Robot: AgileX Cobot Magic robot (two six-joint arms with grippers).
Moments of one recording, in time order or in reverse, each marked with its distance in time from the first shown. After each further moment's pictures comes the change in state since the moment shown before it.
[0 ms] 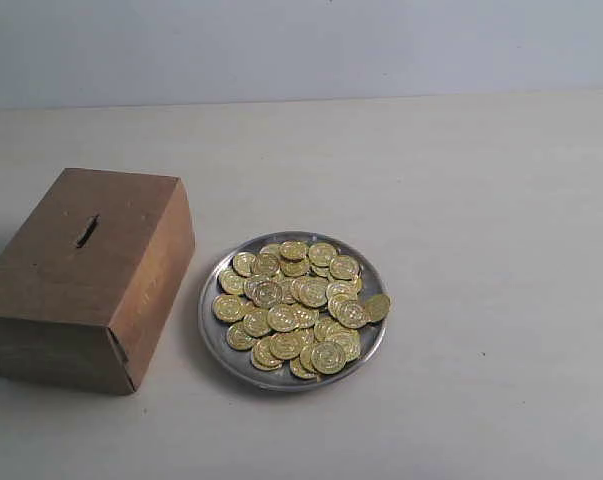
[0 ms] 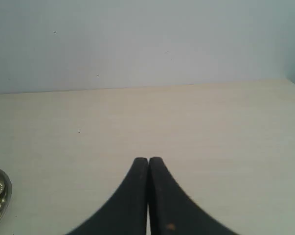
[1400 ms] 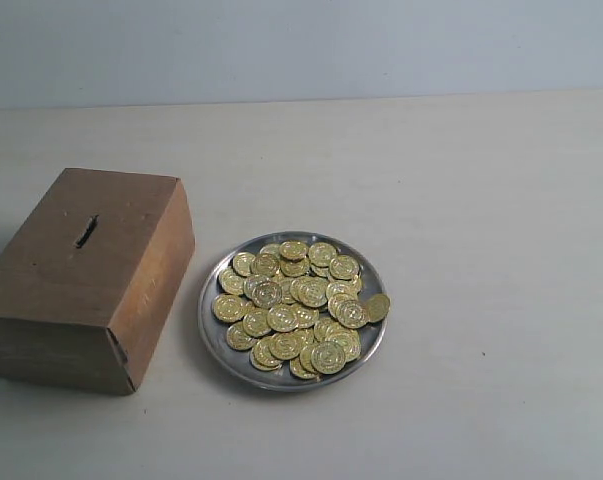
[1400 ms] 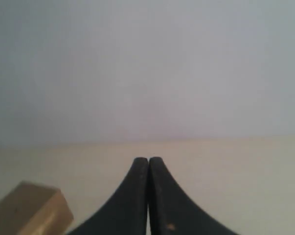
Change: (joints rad) left arm -0.027 0.008 -0.092 -0.963 0.130 0.475; right arm 0.000 0.439 -0.789 0.469 0.453 -0.234
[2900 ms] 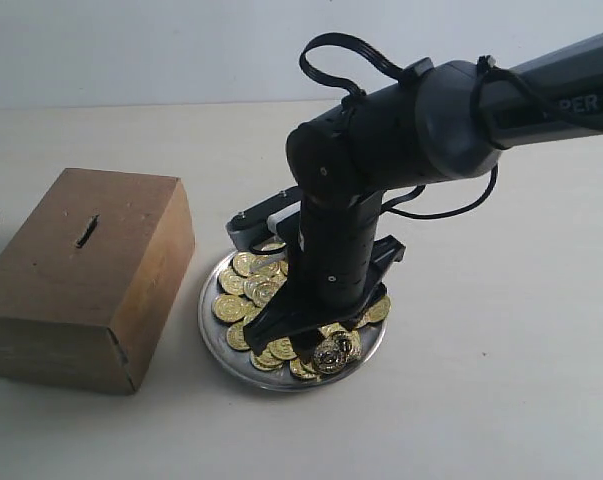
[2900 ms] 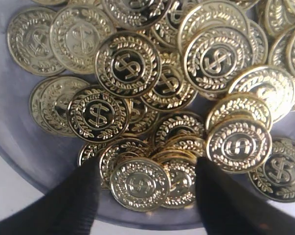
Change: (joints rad) left arm -0.134 0.648 -0.358 0.154 0.075 0.706; right arm 0.776 1.560 -0.451 -0.473 0.134 0.351
